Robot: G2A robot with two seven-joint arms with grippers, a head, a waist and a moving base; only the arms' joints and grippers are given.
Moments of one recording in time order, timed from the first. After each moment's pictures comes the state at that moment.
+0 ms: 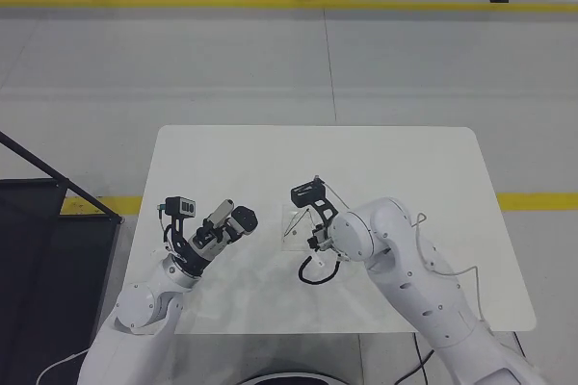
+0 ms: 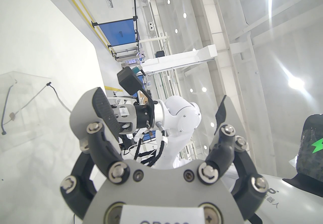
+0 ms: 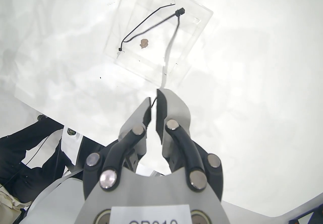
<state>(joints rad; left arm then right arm) 1.47 -1.24 -1.45 -1.73 -0.43 -0.41 -0.62 -0.75 -1.36 0.87 -1.61 -1.03 0.23 1.48</state>
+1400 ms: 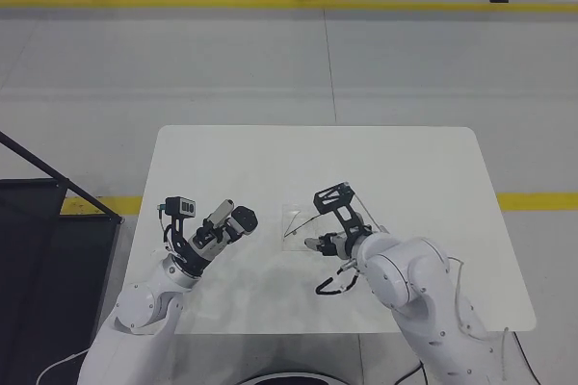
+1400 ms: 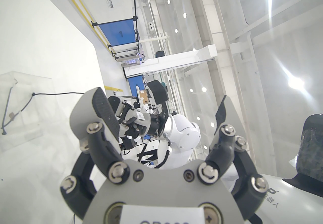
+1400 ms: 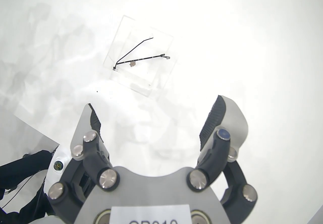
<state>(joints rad) 1.47 -1.24 -1.45 -1.73 -0.43 -0.41 -0.62 -1.06 -1.31 1.05 -1.93 -1.21 0.14 1.27</state>
